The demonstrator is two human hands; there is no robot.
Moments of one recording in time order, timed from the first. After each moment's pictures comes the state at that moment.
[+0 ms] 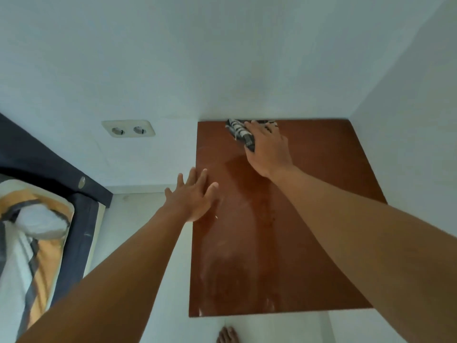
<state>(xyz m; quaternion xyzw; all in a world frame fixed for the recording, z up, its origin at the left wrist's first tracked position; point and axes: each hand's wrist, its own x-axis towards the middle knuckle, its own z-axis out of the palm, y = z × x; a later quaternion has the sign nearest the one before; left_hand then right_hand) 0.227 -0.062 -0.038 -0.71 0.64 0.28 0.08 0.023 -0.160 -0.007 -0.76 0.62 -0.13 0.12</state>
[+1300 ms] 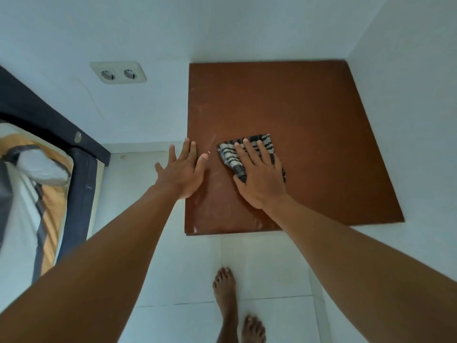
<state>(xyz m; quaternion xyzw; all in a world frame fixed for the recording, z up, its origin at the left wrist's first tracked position) 0.215 0.043 -0.051 -0.72 0.63 0.28 0.06 0.005 0.045 -0.079 -0.78 0.61 -0.02 0.12</state>
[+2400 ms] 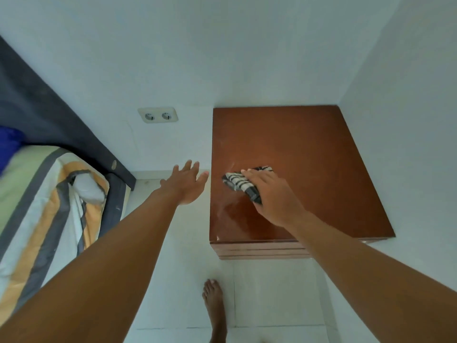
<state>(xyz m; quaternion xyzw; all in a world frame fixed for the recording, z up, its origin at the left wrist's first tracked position) 0.264 0.059 0.028 -0.73 0.63 0.26 0.08 0.004 0.079 0.018 -0.85 0.50 -0.10 0.13</state>
